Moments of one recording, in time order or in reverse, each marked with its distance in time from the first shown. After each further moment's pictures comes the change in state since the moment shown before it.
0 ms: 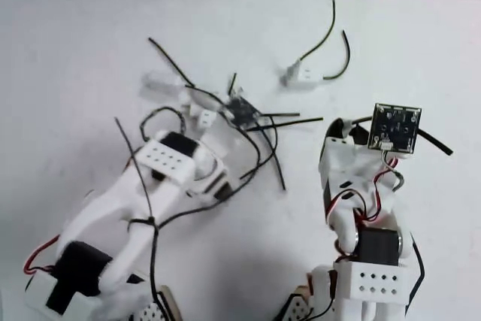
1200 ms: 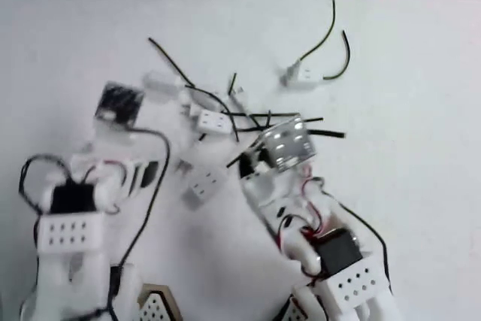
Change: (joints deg) left arm -30.9 -44.6 18.5 4.2 -2.9; right arm -35.1 0.0 4.2 2.0 2.9
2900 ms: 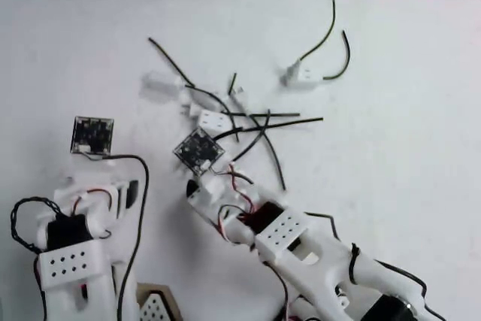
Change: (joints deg) left arm -11.1 -13.6 16.2 -2.2 0.2; right arm -13.2 44.1 0.0 -33.1 4.9
